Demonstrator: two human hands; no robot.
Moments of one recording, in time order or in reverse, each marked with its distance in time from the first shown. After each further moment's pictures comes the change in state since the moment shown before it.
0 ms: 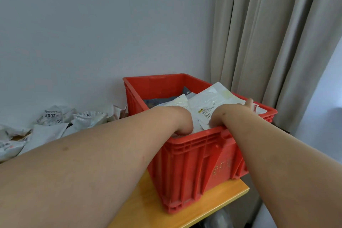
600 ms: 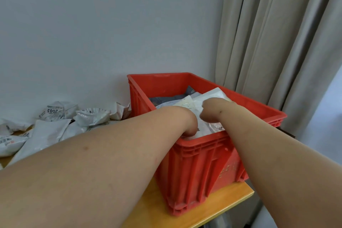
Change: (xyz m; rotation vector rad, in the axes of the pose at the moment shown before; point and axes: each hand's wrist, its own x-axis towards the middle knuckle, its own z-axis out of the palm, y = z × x) left_hand 0.011 -0.009 0.001 0.101 -0.069 0.001; right_hand 0.008 -0.041 -0.017 0.132 0.157 -0.136
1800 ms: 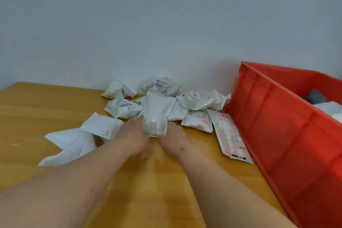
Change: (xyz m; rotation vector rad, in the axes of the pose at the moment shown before) left_hand -0.114 -0.315 0.326 -0.887 0.252 -0.718; right_hand -0.031 -0.411 0.151 0.554 -0.166 -0.553
